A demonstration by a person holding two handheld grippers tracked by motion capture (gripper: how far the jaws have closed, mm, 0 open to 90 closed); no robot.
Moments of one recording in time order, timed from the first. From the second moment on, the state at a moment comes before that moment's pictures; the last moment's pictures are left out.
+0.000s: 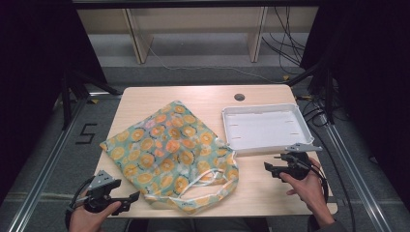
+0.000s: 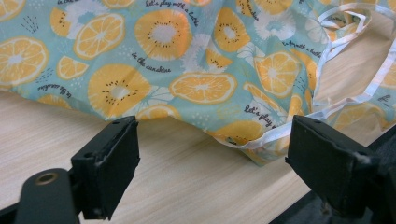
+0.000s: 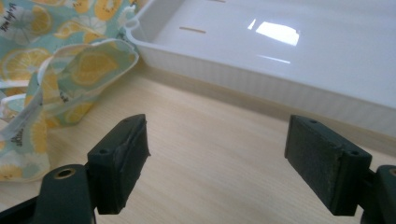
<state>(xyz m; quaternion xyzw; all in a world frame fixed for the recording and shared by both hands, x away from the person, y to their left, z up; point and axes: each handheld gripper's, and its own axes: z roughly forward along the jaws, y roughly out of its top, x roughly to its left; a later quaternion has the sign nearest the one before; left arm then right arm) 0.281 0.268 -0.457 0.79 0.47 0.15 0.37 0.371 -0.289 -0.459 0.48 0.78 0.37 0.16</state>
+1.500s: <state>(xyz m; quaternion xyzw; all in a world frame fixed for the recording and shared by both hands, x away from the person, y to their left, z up) 0.330 0.271 -0.486 0.80 0.48 0.07 0.35 0.411 -0.158 -0.471 0.32 0.90 0.29 0.08</state>
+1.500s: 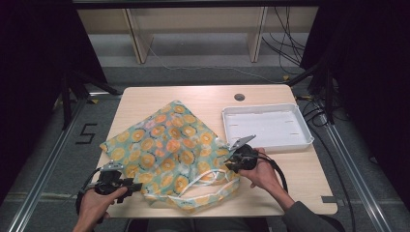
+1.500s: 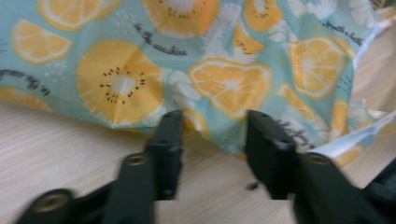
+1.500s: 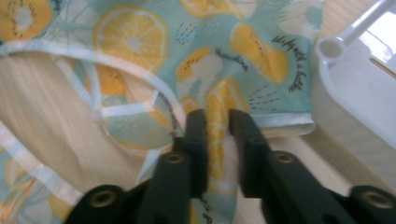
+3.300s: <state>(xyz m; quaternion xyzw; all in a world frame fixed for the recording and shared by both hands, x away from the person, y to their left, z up) 0.399 0.298 -0.484 0.80 0.48 0.13 0.32 0.461 -0.115 -0.493 0.37 0.88 0.31 0.00</state>
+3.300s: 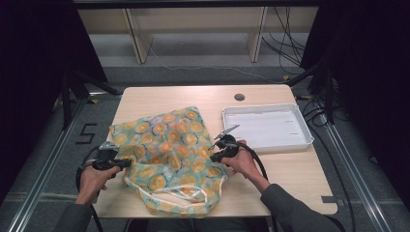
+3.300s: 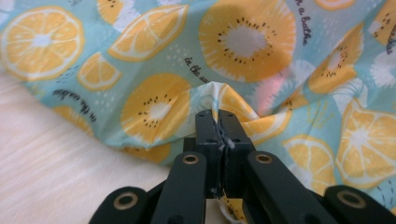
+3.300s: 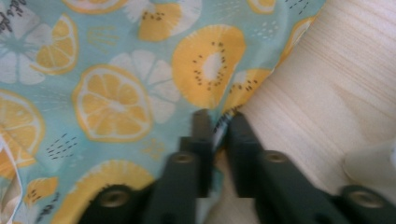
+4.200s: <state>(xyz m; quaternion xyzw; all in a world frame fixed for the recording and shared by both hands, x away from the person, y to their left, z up) 0.443 0.248 -0.484 0.81 0.46 0.12 0.33 0.417 -0.153 -0.474 0.31 0.90 0.31 0.03</state>
